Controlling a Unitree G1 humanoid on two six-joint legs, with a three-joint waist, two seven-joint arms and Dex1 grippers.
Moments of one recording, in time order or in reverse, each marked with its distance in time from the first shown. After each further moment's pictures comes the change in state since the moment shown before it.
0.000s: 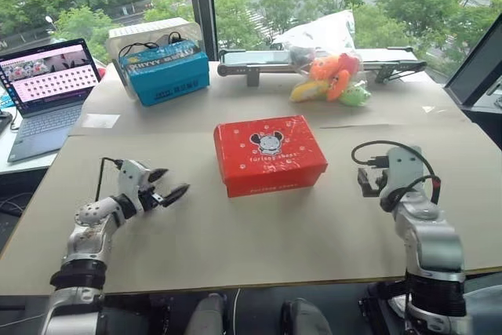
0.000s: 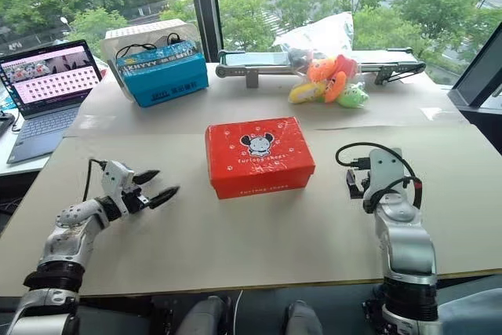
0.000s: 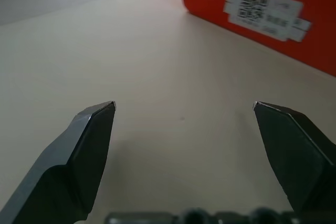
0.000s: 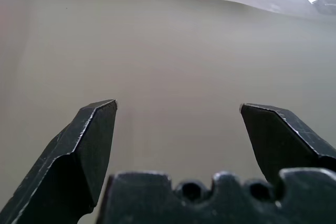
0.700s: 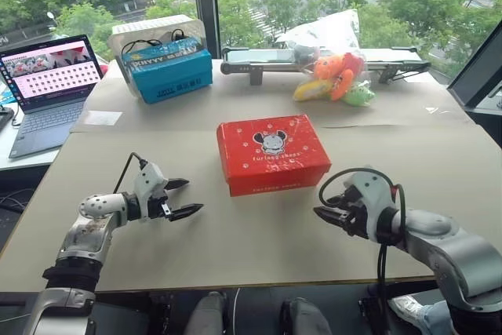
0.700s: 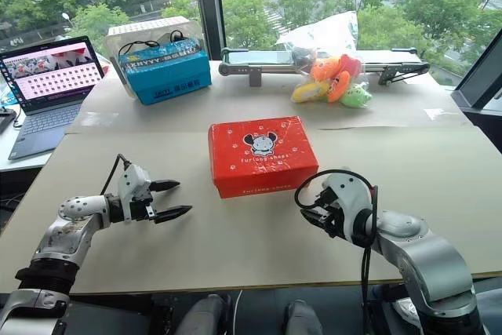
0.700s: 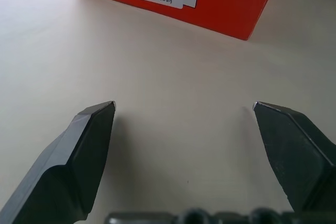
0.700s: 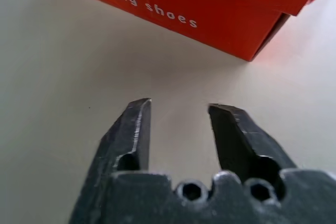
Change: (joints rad) left arm -0.002 0.052 -0.100 -0.071 0.040 0.035 -0.107; right arm 0.088 -0.205 0.121 -0.340 0.348 0.263 0.364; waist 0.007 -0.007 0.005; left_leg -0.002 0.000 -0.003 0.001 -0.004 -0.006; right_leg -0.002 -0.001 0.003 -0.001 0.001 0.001
